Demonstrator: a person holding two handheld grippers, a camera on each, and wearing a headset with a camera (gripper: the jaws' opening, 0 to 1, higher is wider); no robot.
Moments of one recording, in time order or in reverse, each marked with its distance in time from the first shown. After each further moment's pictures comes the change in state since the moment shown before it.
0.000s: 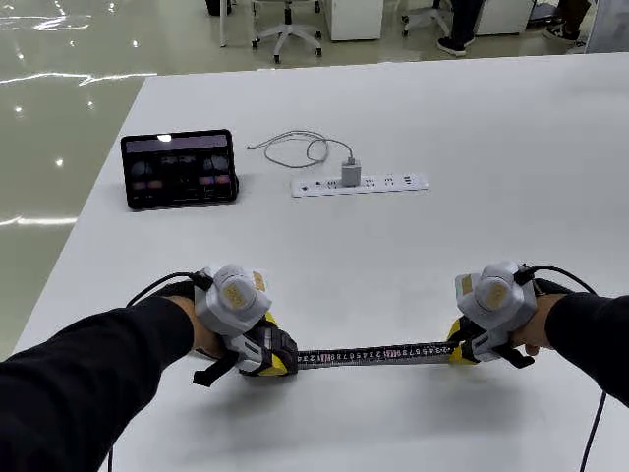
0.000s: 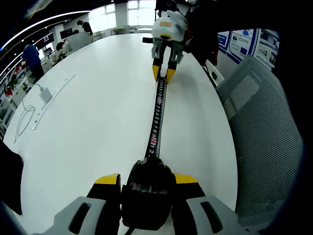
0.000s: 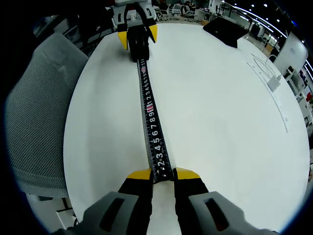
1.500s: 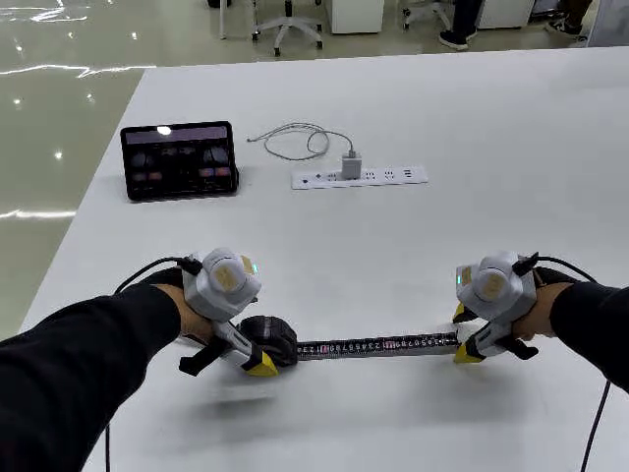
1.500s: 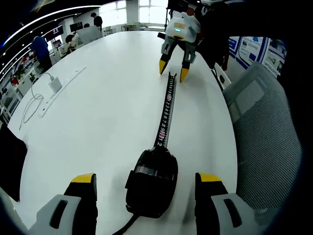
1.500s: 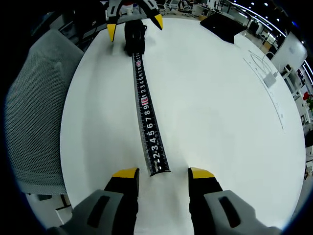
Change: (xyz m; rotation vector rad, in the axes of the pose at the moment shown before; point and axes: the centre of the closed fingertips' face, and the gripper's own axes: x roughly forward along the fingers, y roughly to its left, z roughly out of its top) left arm -0.013 0.009 -0.011 -0.087 0.011 0.037; right arm -0.005 -0.005 -0.009 0.004 0.056 -0.044
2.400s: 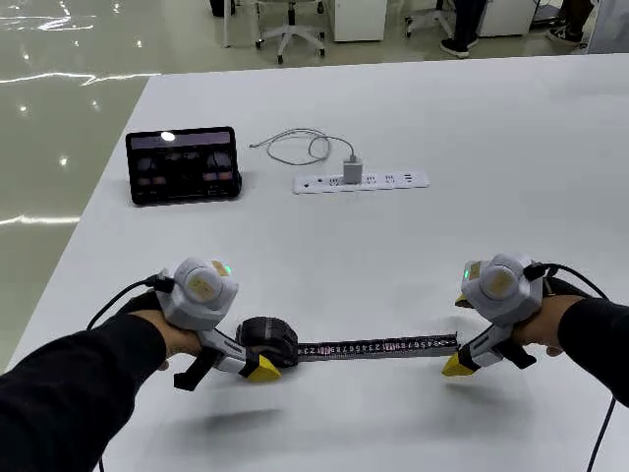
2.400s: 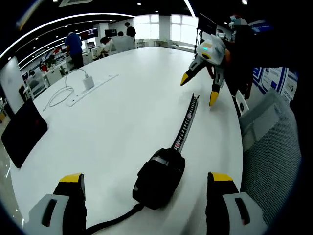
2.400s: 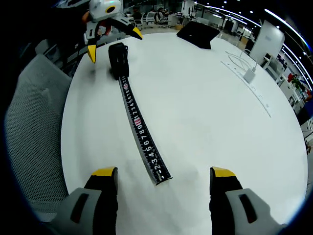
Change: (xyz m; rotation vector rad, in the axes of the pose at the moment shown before) left arm -0.030 0.016 -0.006 -0.271 -0.203 0.205; right arm -0.017 -0.002 0.018 0.200 -0.164 -0.123
